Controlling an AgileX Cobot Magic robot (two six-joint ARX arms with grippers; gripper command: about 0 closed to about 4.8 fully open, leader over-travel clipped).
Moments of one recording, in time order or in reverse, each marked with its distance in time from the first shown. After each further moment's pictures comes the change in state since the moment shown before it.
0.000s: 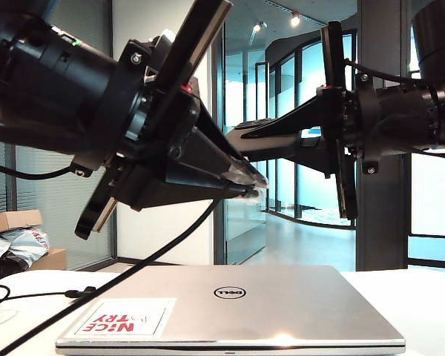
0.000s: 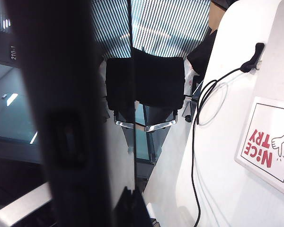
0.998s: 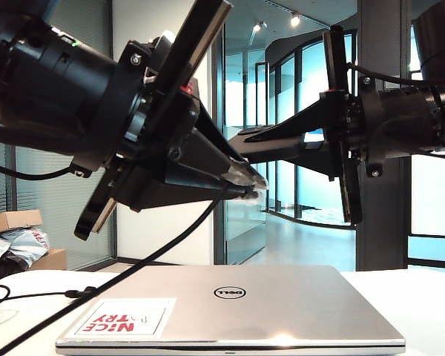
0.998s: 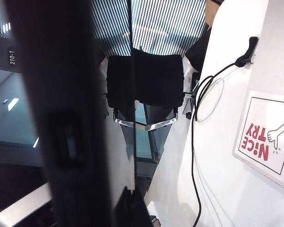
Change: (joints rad) left arm 0.000 0.000 0.000 -0.003 0.000 0.000; right arm -0.013 0.000 0.000 -0.022 -0.011 0.023
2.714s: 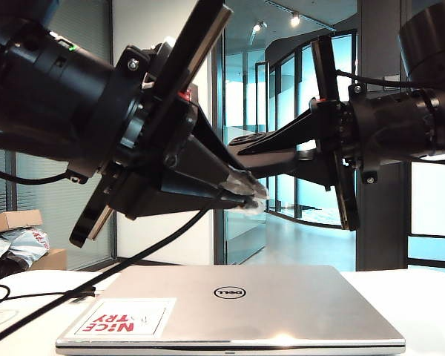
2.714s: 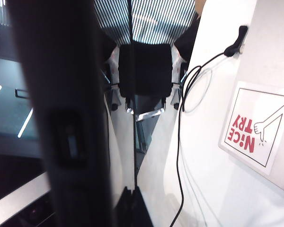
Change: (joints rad) left arm 0.000 0.000 -0.001 -0.020 0.012 0.000; right arm 0.022 0.000 0.024 -0.114 -0.006 -0.101
